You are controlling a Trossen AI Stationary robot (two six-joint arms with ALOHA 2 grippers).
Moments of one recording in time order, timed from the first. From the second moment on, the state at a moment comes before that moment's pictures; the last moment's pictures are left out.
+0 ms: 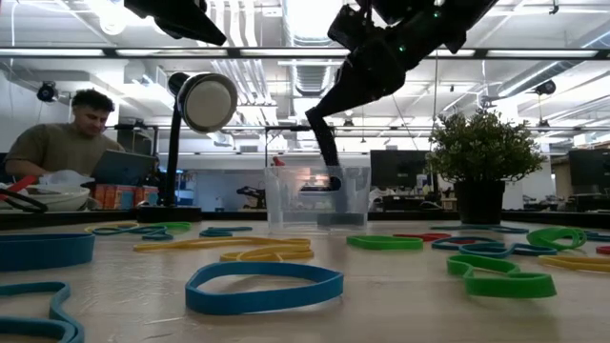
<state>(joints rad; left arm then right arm) -0.33 1.13 0.93 -0.41 -0.38 -0.05 -0.07 1.59 1.01 -0.03 0.03 -0.24</state>
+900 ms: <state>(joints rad) -0.33 1.13 0.80 -0.70 -0.37 -0.23 -0.03 1.44 1.01 -0.24 0.02 -0.31</state>
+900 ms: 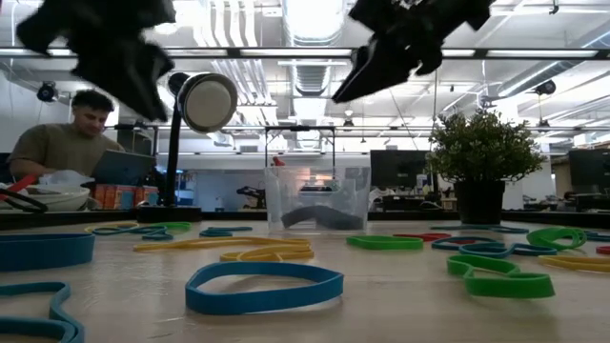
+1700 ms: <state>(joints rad) -0.02 1.26 0.61 -0.43 -0.31 -0.15 0.16 1.22 0.99 -0.50 0.03 -0.07</state>
